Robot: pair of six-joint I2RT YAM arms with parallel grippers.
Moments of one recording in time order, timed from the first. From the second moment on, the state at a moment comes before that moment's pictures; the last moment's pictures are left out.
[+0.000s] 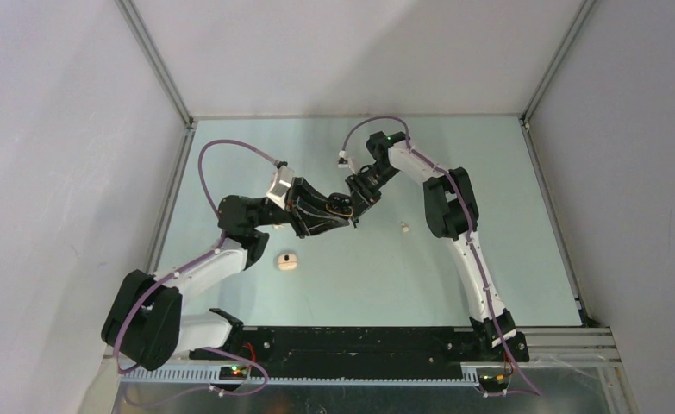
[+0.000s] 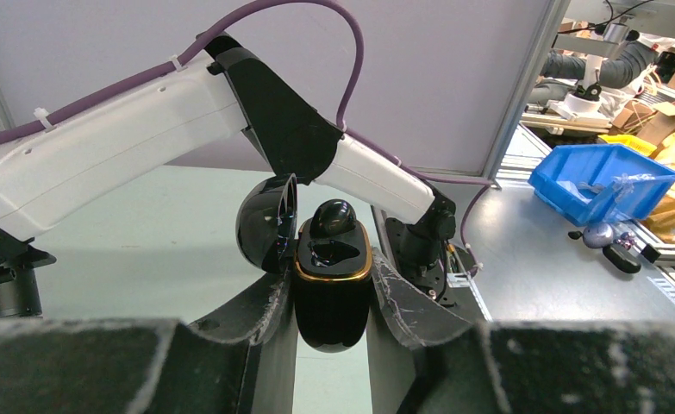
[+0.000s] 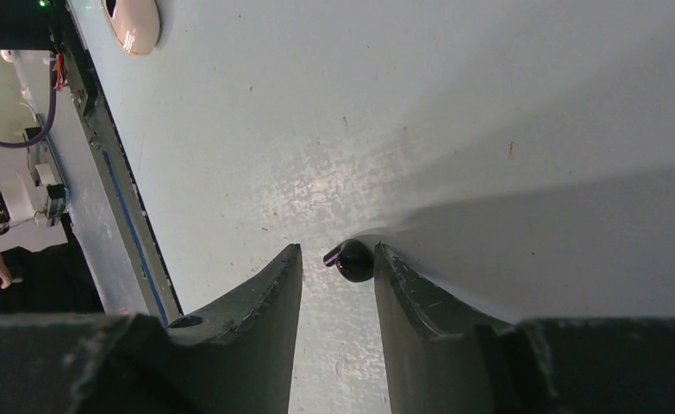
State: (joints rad) left arm -0.48 1.24 0.59 1.21 1.09 -0.64; right arm 0.45 2.56 2.19 -1.19 -0.89 -0.49
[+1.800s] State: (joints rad) left arm -0.48 1.24 0.59 1.21 1.09 -0.65; right arm 0.52 2.38 1.96 -0.97 -0.64 -0.35
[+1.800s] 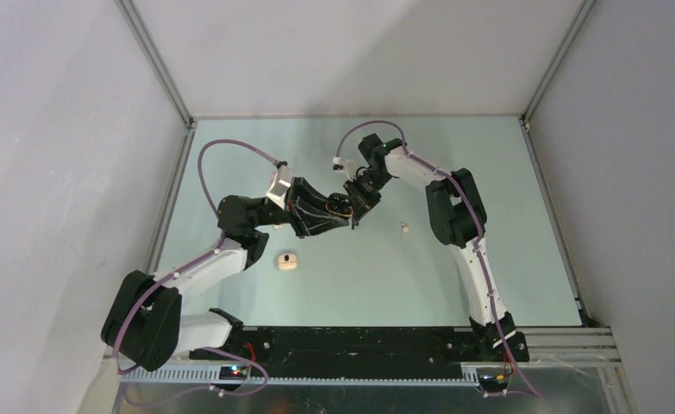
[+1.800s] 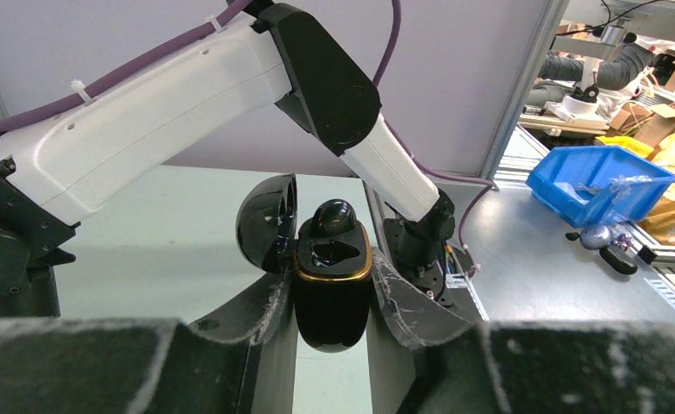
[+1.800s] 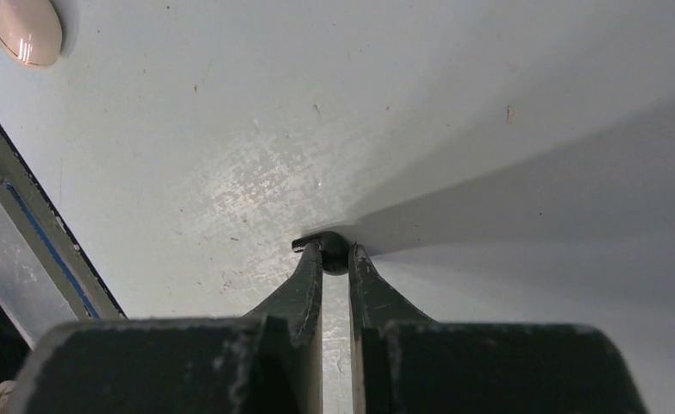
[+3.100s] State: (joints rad) left arm -0.48 1.24 0.59 0.98 0.95 -0.50; right arm 0.36 1.61 1.70 -0.74 -0.34 -0.26
